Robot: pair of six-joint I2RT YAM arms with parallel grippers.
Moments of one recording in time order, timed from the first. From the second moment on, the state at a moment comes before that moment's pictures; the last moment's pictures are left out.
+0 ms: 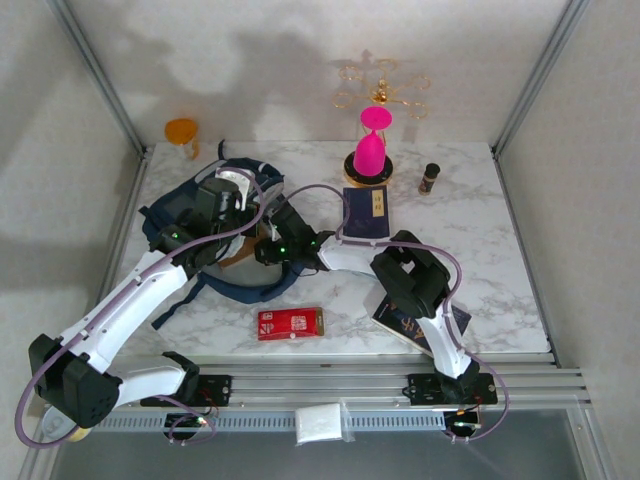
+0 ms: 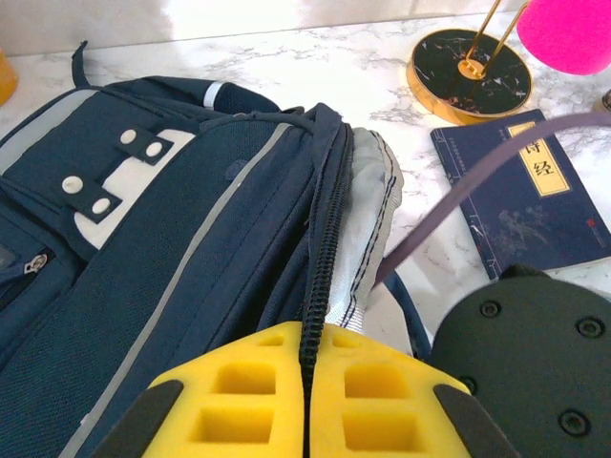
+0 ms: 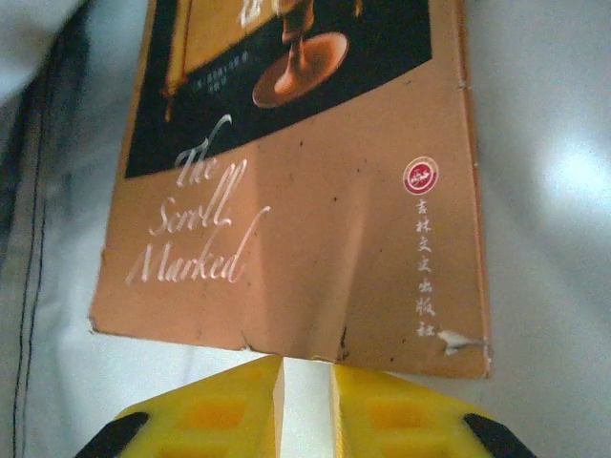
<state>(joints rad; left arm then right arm) -0.47 1.19 1.10 -0.49 -0.19 -0.23 0.91 2.16 1.46 0.03 -0.22 0.58</state>
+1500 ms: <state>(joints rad) -1.14 1.49 0.89 -0.05 -0.17 -0.85 0.00 0.91 0.59 -0.70 0.06 0.85</state>
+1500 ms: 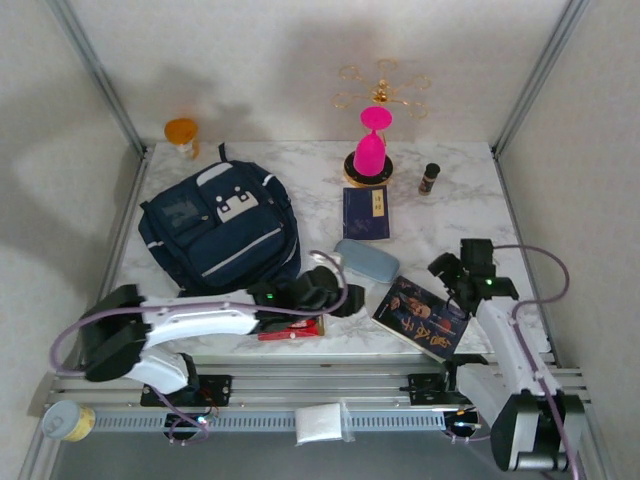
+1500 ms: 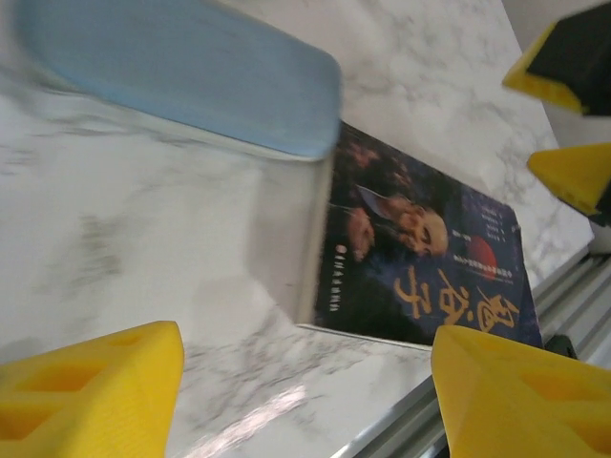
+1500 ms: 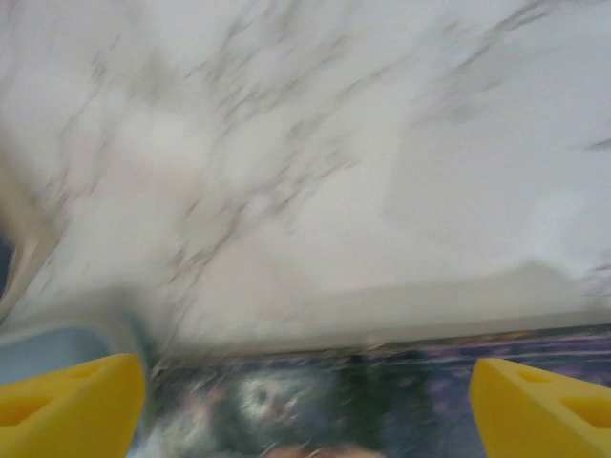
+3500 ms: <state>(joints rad) -0.95 2.01 1.32 -0.01 -0.09 -0.81 0.41 0.98 0.47 -0.73 -0.27 0.98</state>
